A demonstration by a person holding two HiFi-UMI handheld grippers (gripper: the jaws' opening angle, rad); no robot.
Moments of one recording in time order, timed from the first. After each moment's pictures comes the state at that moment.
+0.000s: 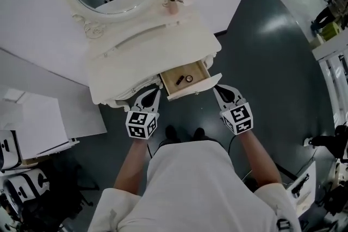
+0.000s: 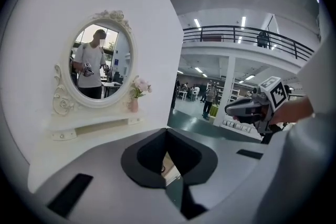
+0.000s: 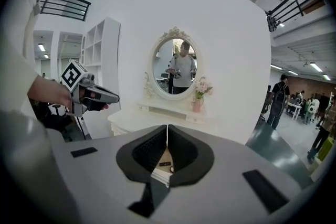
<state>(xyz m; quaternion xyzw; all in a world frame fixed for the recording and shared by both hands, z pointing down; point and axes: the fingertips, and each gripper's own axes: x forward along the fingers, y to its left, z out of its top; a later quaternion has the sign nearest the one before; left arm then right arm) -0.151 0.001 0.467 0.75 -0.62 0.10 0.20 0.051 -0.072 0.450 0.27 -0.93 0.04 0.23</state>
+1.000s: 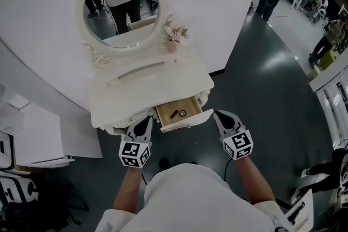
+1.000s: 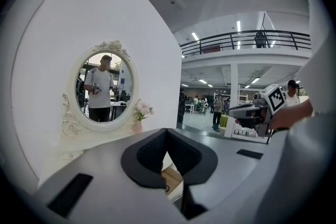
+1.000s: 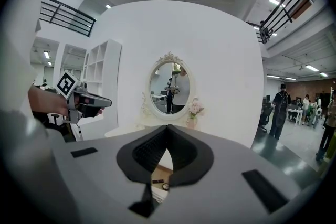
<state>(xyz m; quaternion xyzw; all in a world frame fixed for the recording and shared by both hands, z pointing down) -0.135 0.006 0.387 0.73 -0.67 0.06 0.11 0.093 -0.099 0.385 0.27 -0.95 0.02 0.14</state>
